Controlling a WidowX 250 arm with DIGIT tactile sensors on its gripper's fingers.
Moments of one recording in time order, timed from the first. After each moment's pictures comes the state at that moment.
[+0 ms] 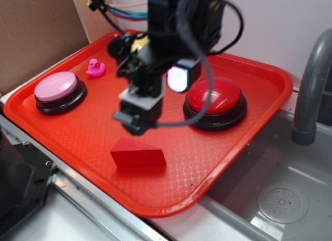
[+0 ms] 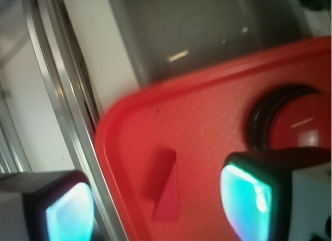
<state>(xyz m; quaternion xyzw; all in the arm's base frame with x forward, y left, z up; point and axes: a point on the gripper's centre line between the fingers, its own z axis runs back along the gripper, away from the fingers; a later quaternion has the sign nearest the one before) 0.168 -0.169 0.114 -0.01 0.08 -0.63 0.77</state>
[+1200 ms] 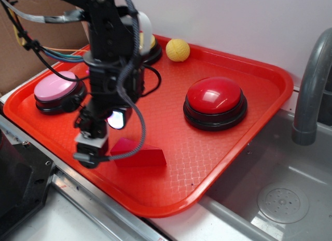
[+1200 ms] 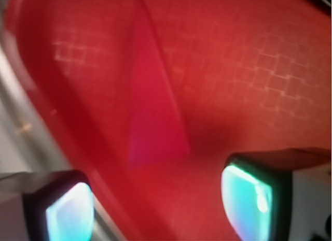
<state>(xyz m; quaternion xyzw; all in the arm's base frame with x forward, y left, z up) 0.149 -0.088 0.036 -0.03 0.10 -0.50 0.86</state>
